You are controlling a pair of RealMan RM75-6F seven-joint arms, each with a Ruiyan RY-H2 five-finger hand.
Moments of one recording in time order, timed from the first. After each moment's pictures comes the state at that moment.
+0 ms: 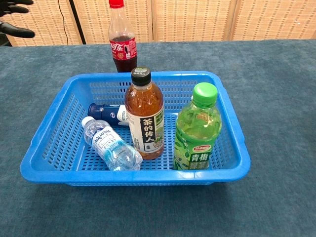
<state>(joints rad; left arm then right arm) -0.61 -1.32 -0.23 -1.21 1.51 1.01 -1.00 0.29 -1.14 -0.02 -1.66 -1.53 1.45 0.11</state>
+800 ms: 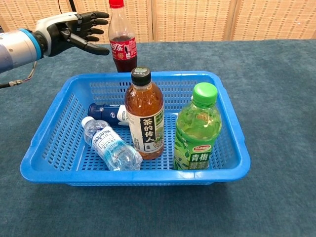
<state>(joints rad) -0.87 -1.63 -0.25 -0.94 1.43 0.80 -1.12 0.27 -1.15 0.03 -1.58 -1.53 1.42 0.24</state>
